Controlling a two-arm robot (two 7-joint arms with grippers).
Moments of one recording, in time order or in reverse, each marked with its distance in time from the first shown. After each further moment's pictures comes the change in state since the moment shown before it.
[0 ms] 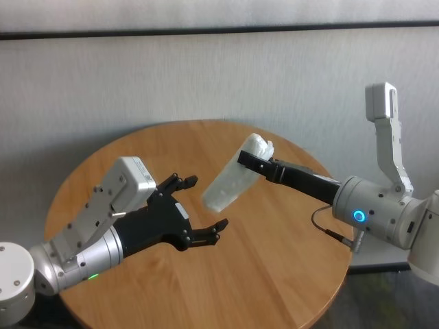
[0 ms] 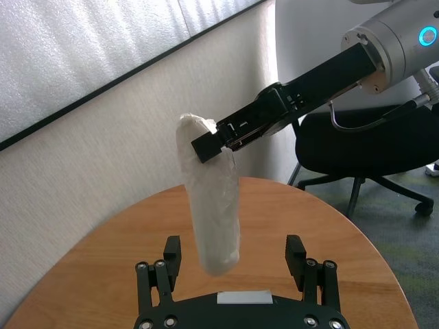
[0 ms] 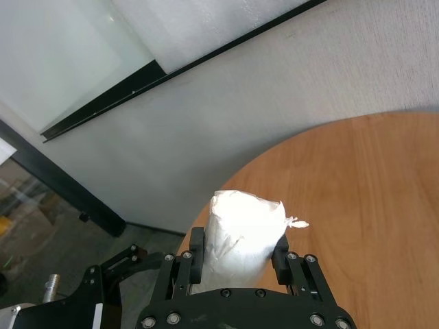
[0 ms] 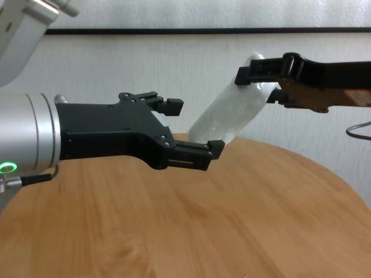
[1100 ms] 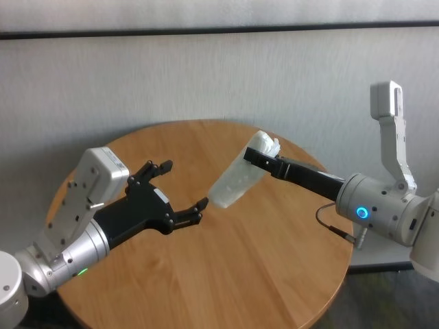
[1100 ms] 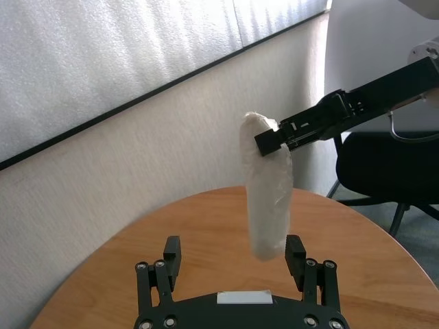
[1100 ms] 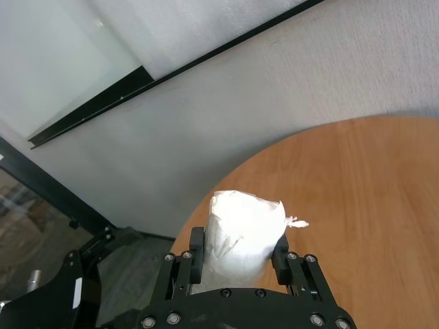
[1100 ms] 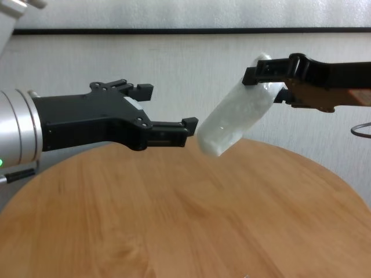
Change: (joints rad) left arm 0.053 -0.031 -0.069 0.001 -0.008 -0.022 0.090; right arm 0.009 0.006 -0.004 0.012 0.008 -0.011 -0.020
